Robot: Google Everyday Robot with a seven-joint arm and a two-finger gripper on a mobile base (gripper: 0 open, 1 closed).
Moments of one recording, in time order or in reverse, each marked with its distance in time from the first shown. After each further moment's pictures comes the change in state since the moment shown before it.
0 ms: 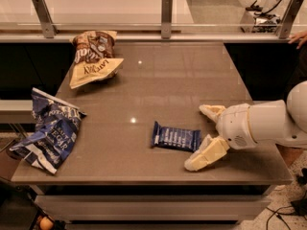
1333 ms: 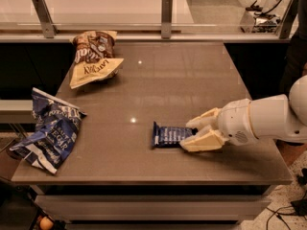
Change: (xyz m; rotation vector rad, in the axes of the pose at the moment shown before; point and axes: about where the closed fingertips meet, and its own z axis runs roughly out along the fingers) arm -0.011 -0.001 -0.008 -0.001 0.000 -0.001
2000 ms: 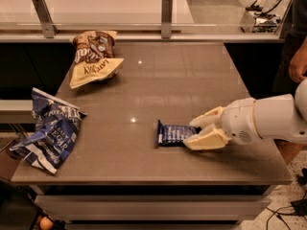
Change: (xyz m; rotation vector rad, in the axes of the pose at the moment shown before) arm -0.004 -0.004 -0.008 0.035 -0.006 -0.004
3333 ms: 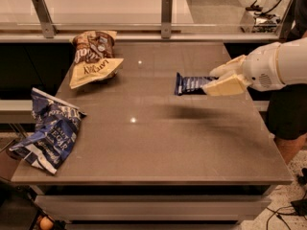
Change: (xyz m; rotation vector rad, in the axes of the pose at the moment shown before) arm -0.055 -0.108 -0.061 0.177 -0.010 -0.009
